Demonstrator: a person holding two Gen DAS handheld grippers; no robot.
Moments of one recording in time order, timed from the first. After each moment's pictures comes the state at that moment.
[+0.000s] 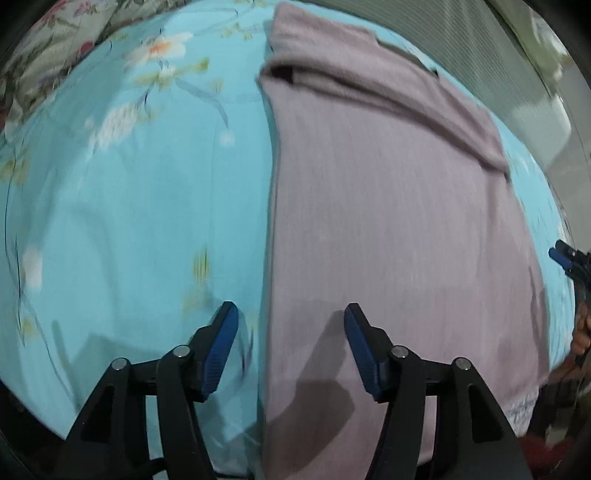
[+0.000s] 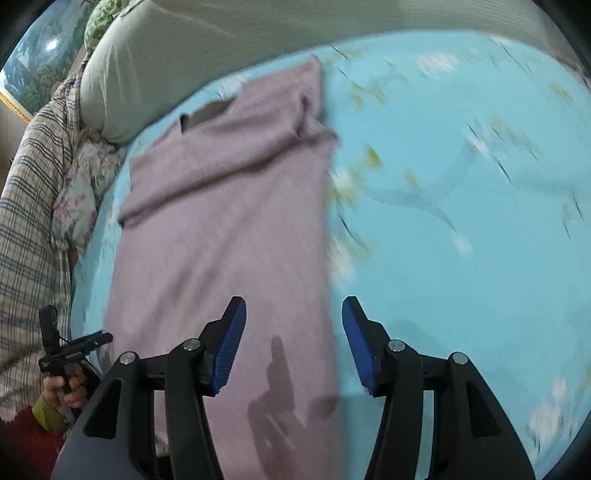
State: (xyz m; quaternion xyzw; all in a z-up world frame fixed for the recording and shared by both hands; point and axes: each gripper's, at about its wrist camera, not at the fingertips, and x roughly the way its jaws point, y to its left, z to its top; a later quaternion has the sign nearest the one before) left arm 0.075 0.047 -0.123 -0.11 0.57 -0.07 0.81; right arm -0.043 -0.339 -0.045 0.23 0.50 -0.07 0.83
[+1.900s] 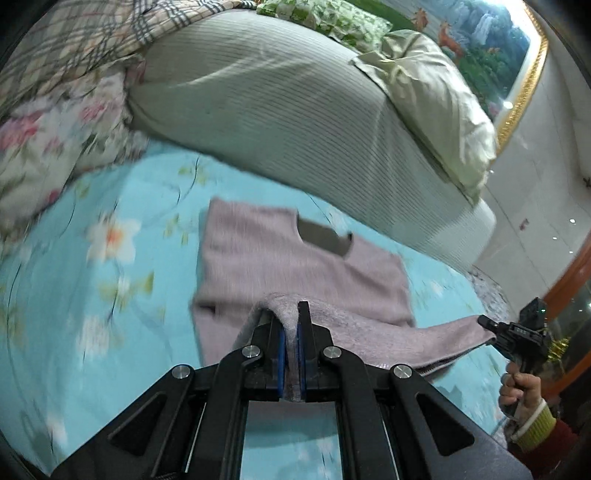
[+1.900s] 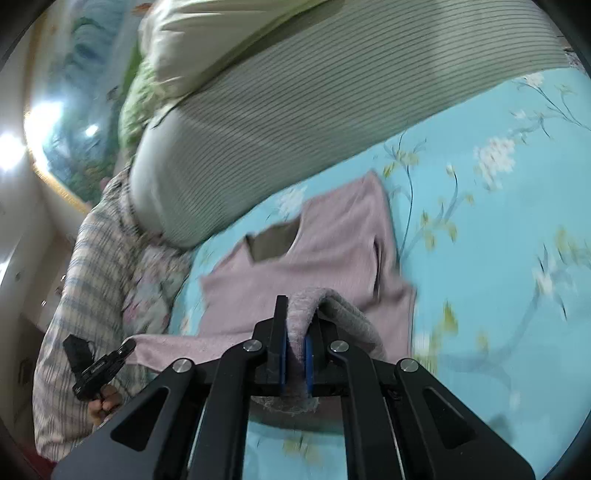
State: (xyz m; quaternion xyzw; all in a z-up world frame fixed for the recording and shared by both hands) left arm 0.154 0.056 0.041 -0.19 0.35 -0.14 0.91; right arm 0.070 -0.389 0.030 0.34 0.33 -0.02 0.88
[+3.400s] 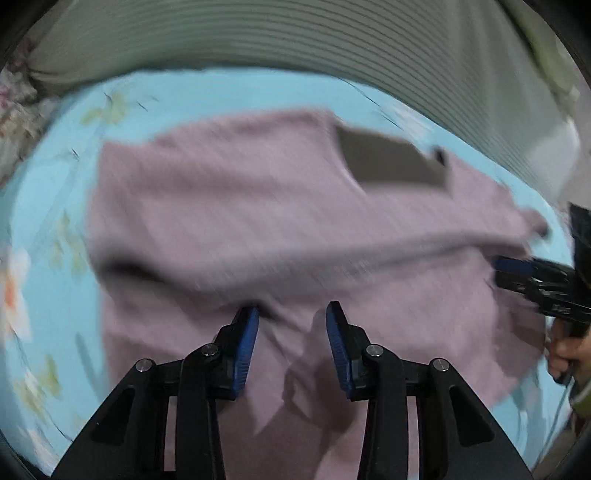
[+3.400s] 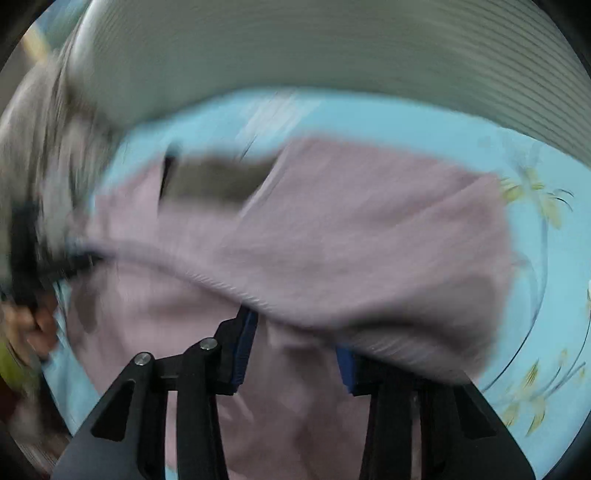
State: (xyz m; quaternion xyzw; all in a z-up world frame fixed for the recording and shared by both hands) left arm 0.368 -0.041 -0.095 -0.06 0.51 -0.08 0.85; right arm 0.282 -0.389 -0.071 0.15 0.49 0.00 0.86
